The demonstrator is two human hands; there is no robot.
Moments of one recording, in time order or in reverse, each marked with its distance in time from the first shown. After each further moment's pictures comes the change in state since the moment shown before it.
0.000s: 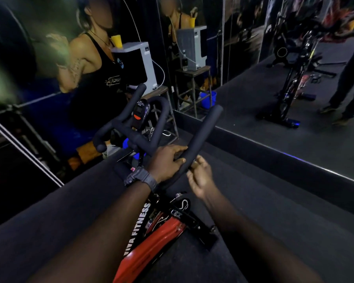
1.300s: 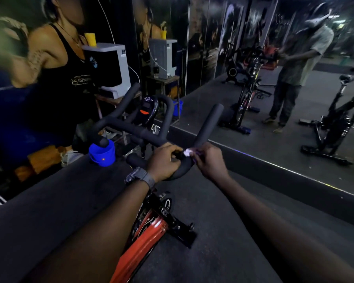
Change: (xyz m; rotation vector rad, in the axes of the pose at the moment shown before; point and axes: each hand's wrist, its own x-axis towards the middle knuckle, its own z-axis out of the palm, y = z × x) left_hand -0.038 -0.072 -0.016 -0.239 0.053 0.162; right_hand -0.070 -0.011 0.034 -1.713 0.005 -0.965
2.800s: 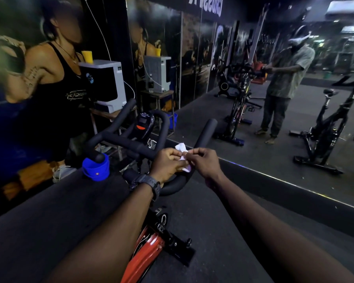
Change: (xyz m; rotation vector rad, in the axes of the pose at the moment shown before) left_hand 0.025 0.033 0.000 -0.709 -0.035 -0.364; right_hand 0.035 -0.016 -0.014 0.662 -0.027 0.624
